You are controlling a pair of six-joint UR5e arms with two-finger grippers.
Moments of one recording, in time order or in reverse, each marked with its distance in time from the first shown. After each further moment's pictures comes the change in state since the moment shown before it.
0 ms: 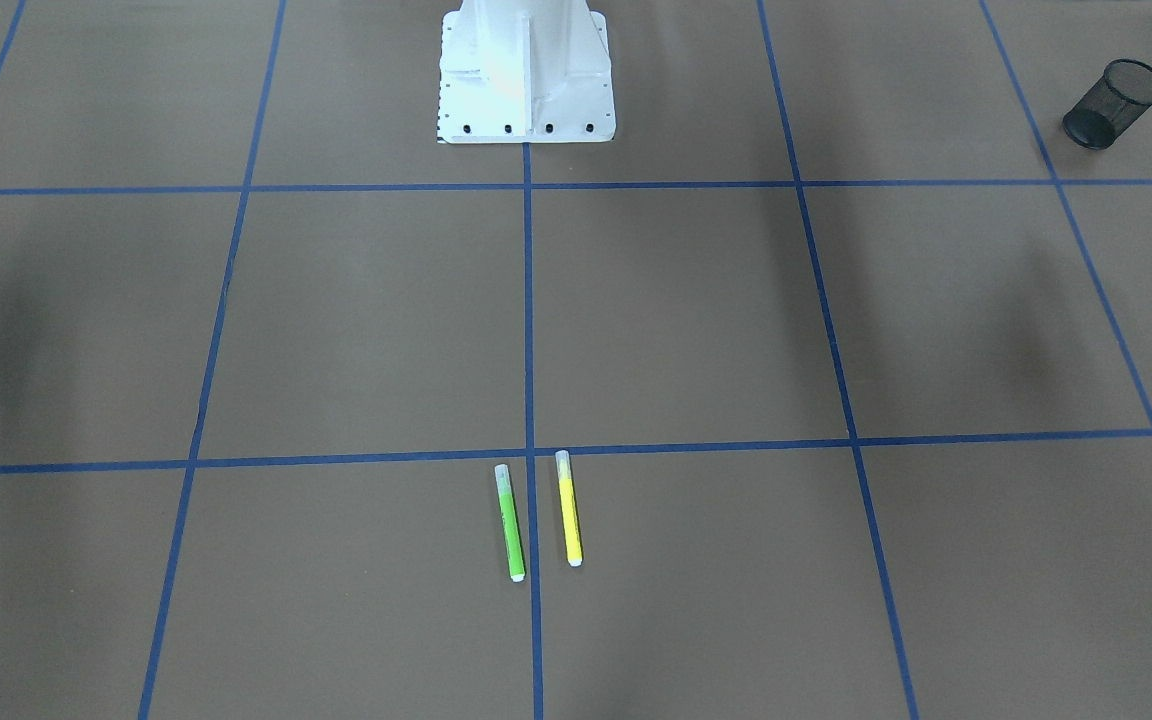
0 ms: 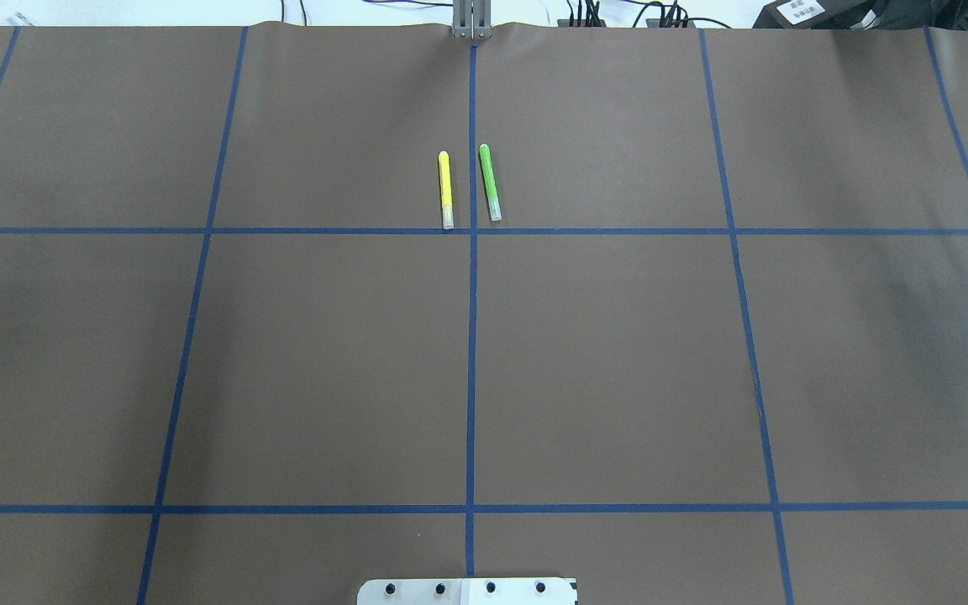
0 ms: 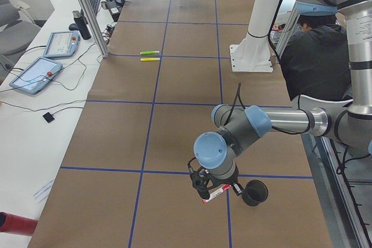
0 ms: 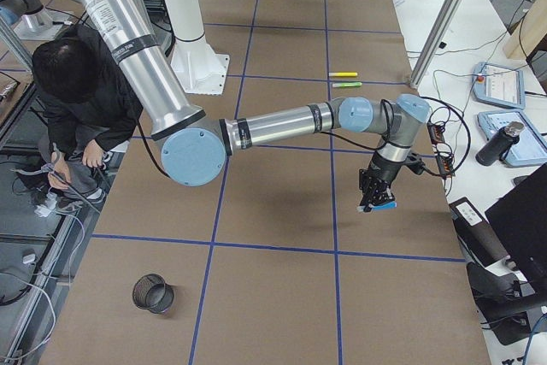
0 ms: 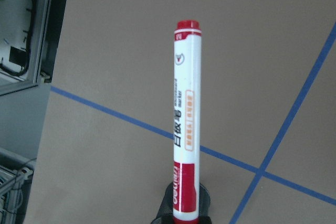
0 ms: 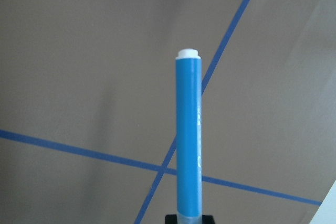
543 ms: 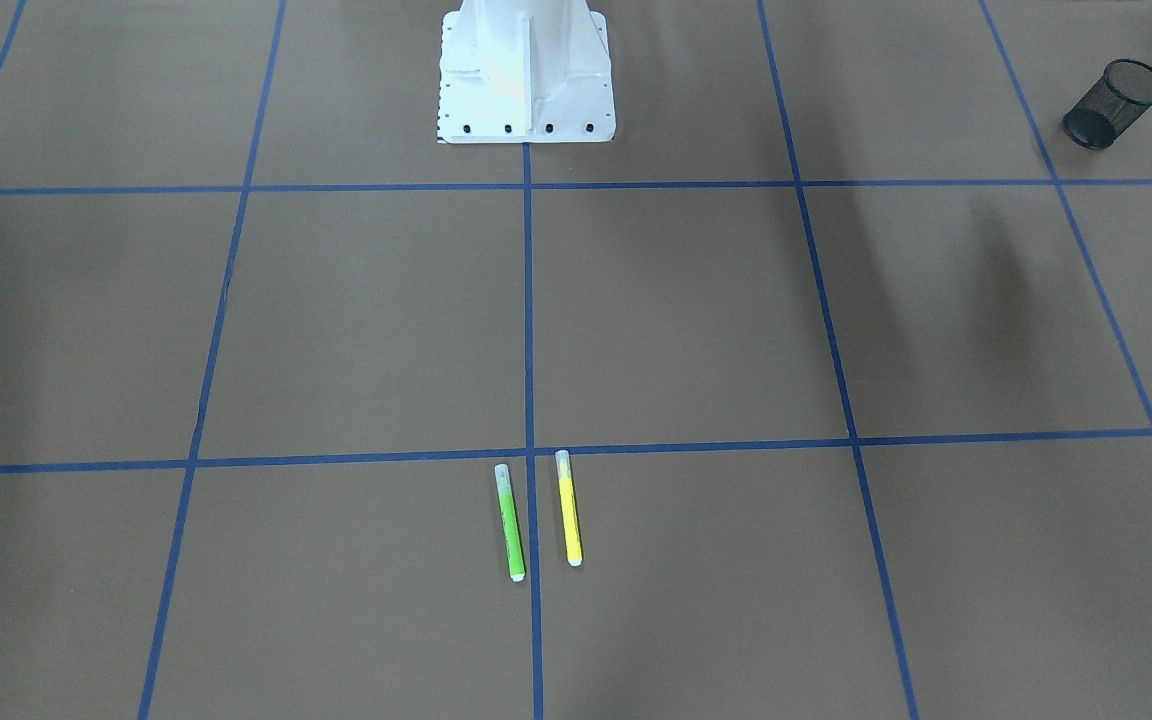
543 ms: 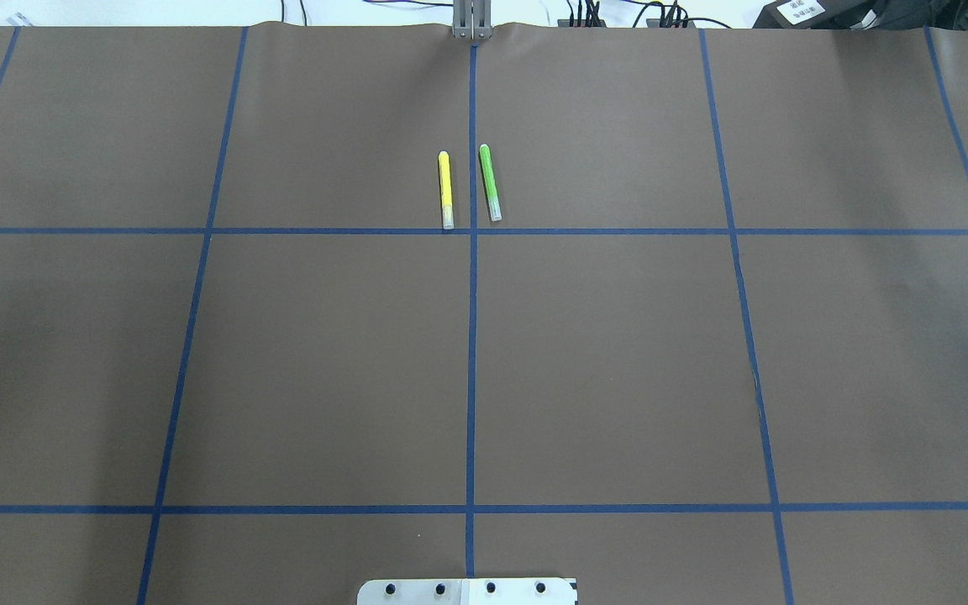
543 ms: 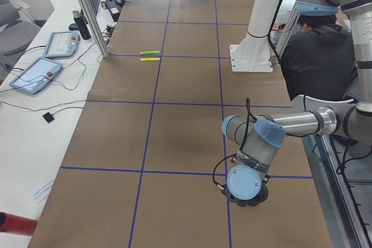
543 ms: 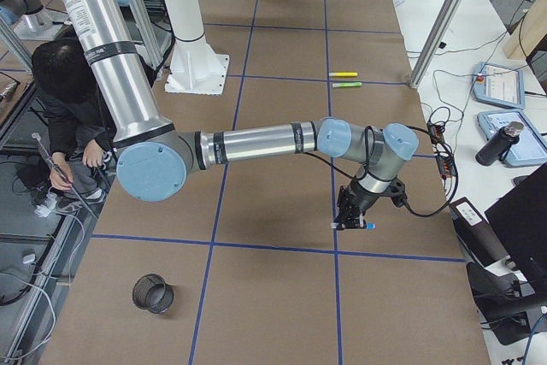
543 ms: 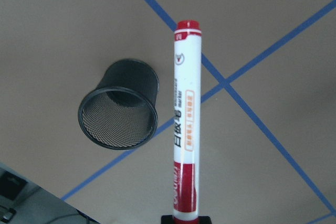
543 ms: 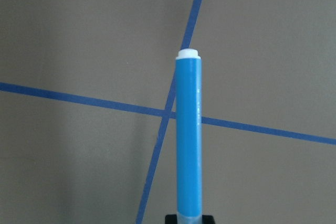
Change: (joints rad) left arm -0.038 0.062 0.041 0.312 -0.211 -0.001; right arm 0.080 -0.124 0.093 -0.067 0.105 -0.006
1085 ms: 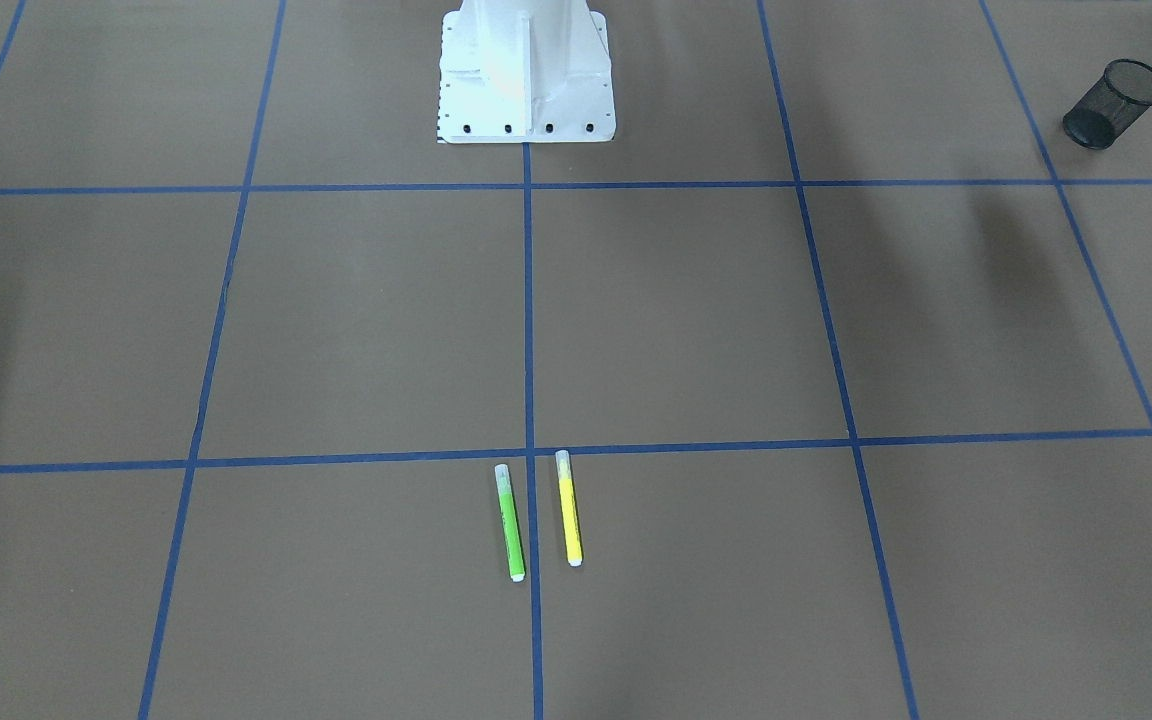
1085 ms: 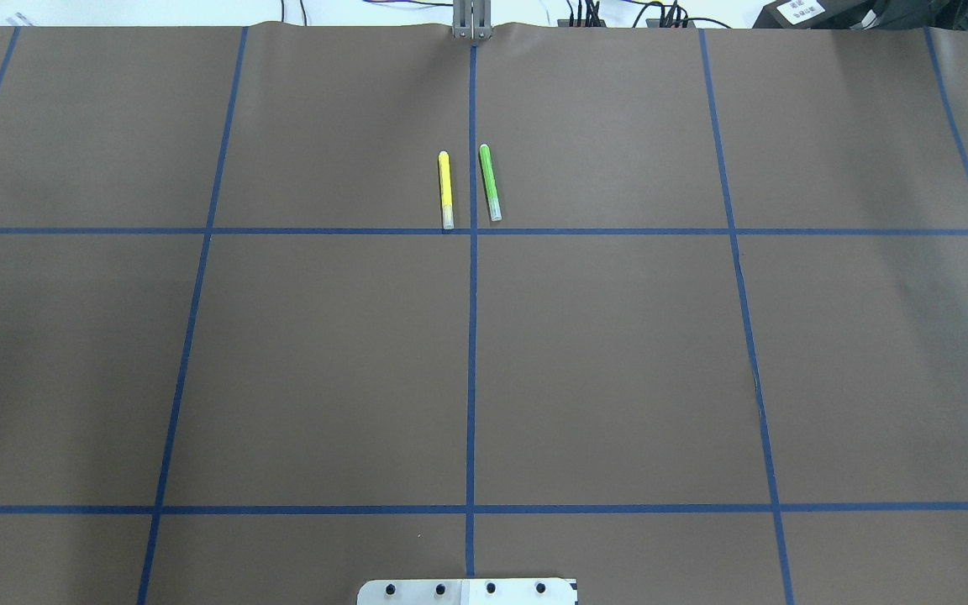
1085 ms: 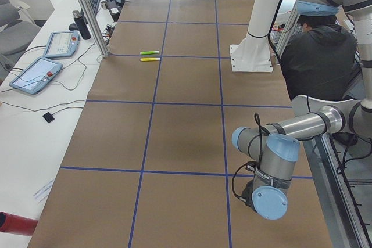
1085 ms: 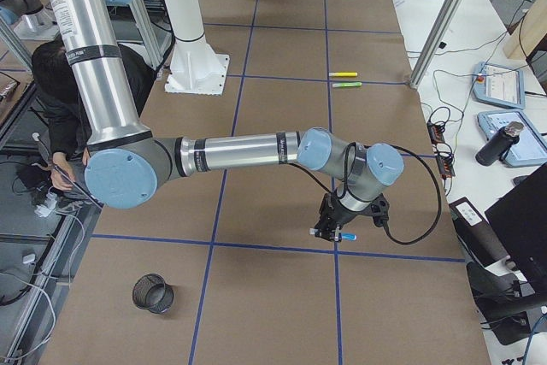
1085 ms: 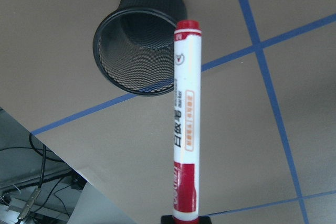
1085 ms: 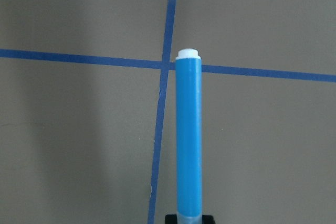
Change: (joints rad) left arm -0.080 0.074 0.049 0.119 -0.016 0.005; right arm 0.070 -0.069 0.055 -0.095 0.076 -0.004
